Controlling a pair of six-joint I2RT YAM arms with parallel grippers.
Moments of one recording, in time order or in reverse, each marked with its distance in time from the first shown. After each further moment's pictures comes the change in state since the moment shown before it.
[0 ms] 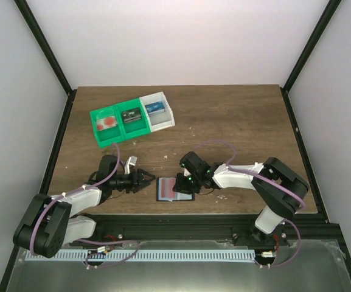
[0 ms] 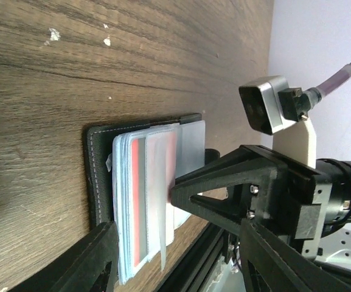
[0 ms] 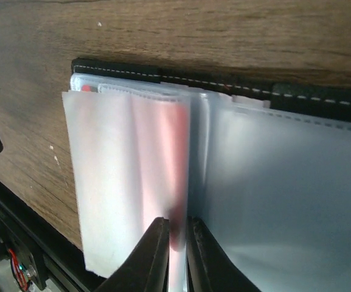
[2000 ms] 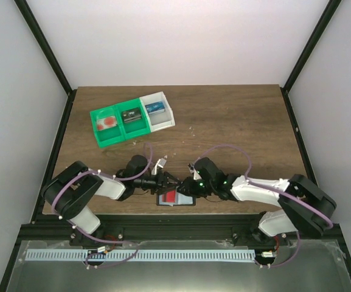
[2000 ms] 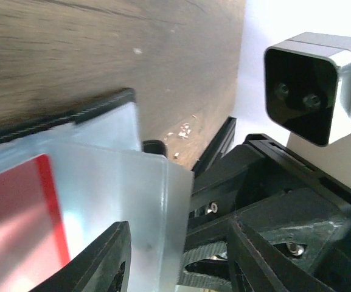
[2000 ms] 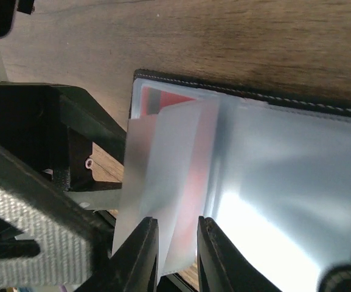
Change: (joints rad) left arm -0.333 0.393 0.109 0.468 -0.032 -0.294; right arm 0.001 -0.232 -0.216 0.179 -0.008 0.015
